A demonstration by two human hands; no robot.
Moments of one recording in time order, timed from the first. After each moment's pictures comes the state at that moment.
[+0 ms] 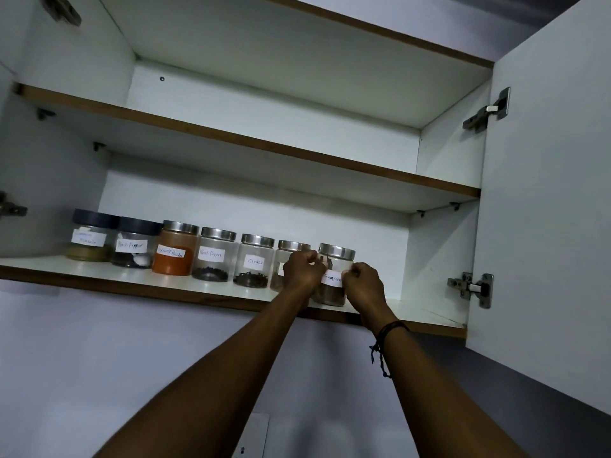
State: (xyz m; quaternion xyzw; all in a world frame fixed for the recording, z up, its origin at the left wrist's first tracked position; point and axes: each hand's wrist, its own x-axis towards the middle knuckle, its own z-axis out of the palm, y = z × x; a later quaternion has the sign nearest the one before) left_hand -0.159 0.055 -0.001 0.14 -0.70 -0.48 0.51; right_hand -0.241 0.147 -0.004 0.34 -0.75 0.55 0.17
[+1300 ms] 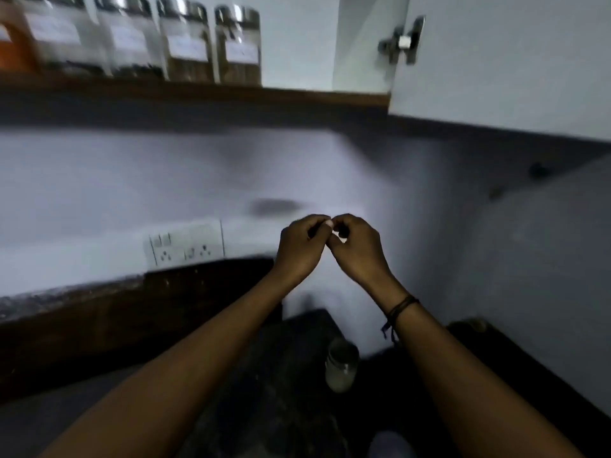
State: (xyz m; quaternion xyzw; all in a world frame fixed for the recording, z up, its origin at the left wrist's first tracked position) left_hand -0.140 0.201 -0.262 0.03 -0.81 -0.49 0.33; right_hand -0.190 0.314 -0.259 0.29 -0.83 0.44 0.16
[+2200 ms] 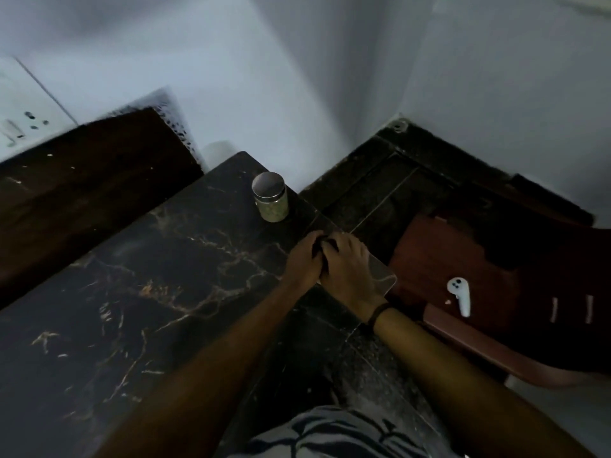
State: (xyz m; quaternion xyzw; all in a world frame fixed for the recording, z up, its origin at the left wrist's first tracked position) left_hand -0.055 0.356 -0.585 0.01 -0.88 -0.47 -0.08; right_hand -0.038 0.475 -0.574 0.13 -0.98 0.18 0.00
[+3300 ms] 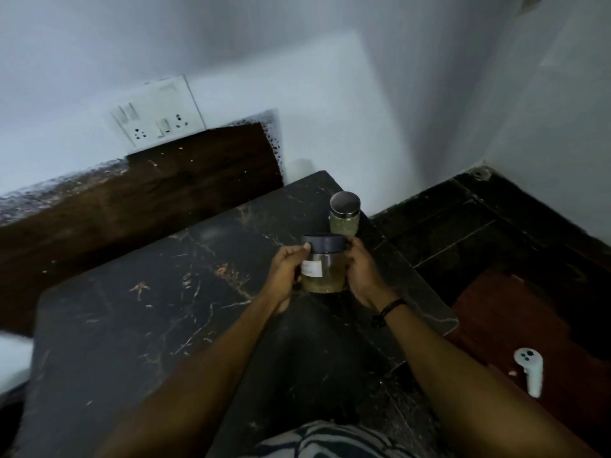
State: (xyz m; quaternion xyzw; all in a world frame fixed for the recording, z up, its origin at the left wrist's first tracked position) left_hand 0.001 0.234 -0.539 0.26 -0.60 -0.76 0.00; right_hand -0.068 0.384 -0.570 -0.01 -0.59 0.76 -0.25
